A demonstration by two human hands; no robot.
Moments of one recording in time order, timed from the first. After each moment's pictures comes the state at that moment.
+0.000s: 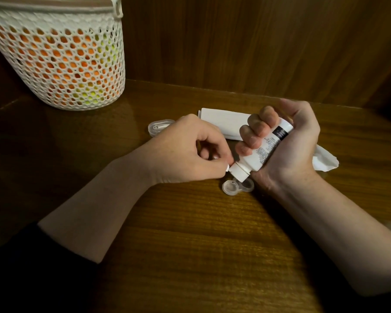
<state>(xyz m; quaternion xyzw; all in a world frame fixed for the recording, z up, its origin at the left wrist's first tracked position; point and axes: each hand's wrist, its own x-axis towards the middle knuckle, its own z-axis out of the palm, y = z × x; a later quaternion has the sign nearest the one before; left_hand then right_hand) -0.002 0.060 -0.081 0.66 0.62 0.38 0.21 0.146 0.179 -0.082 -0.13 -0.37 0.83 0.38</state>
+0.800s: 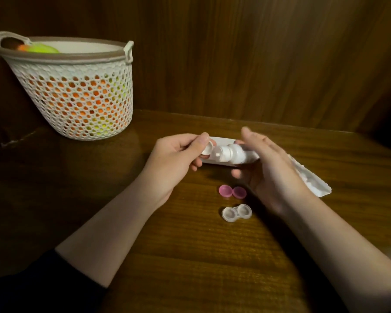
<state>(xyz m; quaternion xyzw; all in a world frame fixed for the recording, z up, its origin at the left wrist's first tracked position) -0.011 0.075 -0.092 0.37 0.63 0.63 0.26 0.150 0.199 -0.082 -0.24 -0.54 0.74 0.32</state>
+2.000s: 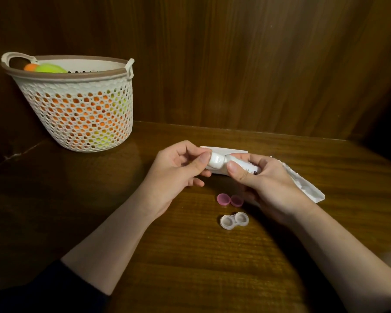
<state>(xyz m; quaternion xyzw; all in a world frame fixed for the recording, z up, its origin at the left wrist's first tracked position) -0.013 0.072 -0.094 0.40 0.55 0.66 0.32 0.166 0.205 -0.087 -0.23 -0.66 0.67 0.25</state>
